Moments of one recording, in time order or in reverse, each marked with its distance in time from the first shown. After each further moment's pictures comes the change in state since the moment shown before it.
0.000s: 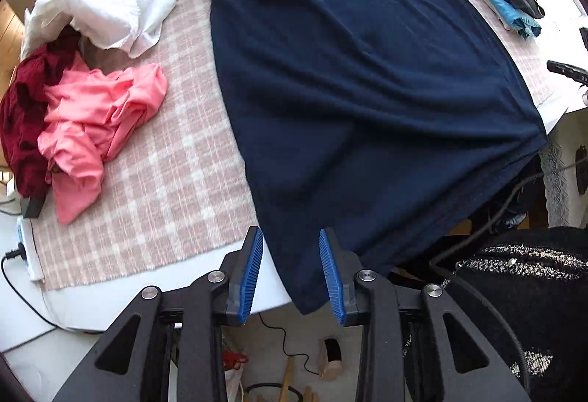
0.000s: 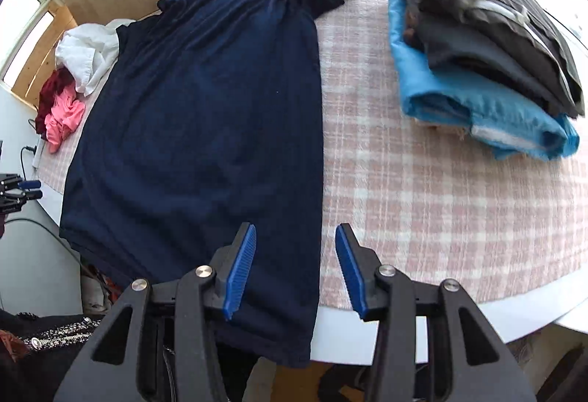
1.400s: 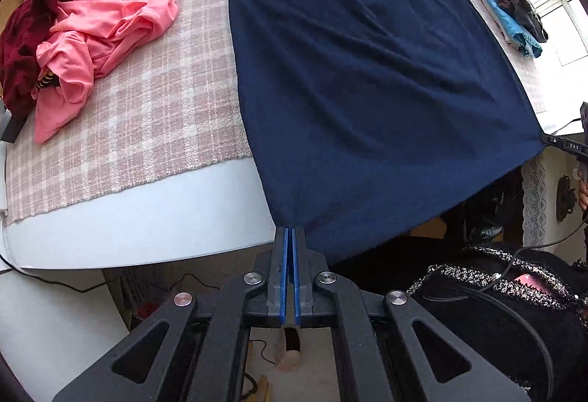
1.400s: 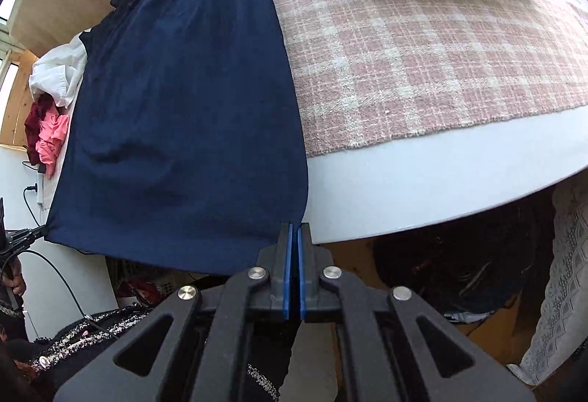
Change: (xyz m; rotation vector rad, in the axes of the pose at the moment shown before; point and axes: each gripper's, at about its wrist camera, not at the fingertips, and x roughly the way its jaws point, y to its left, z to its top) left arm 0.019 -0.013 -0.023 -0.080 0.051 -0.086; right arm 0.032 -0.001 -0.104 0.249 0.135 0.018
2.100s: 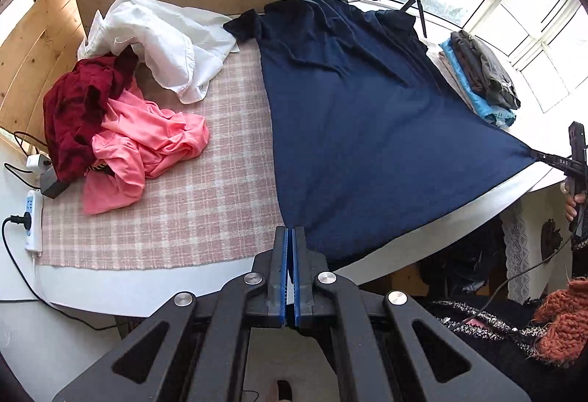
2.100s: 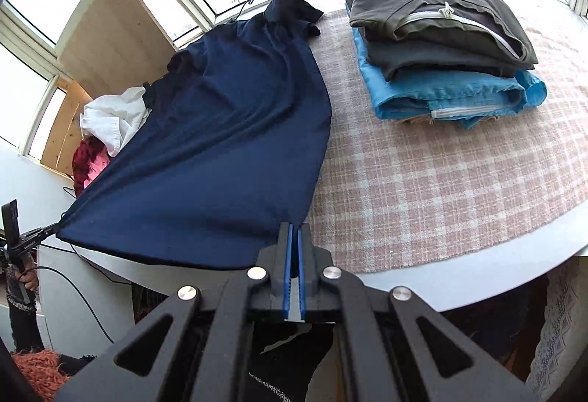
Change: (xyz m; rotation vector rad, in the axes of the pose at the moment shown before) left arm -0.123 0.005 0.033 -0.037 -0.256 -0.004; right arm -0.106 0.033 0.061 -0.087 -0.207 0.099
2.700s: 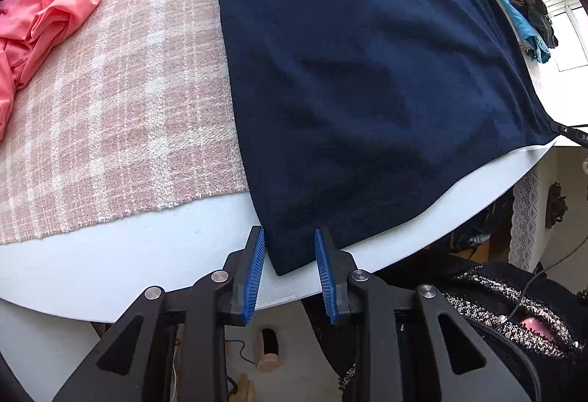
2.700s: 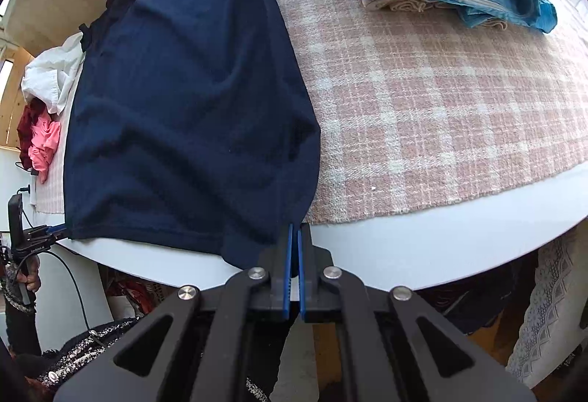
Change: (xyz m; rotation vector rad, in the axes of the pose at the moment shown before) left arm 0.199 -0.033 -0.045 0.005 0.302 -0.071; right arm 0.098 -0.040 -0.030 0.030 0.224 -0.135
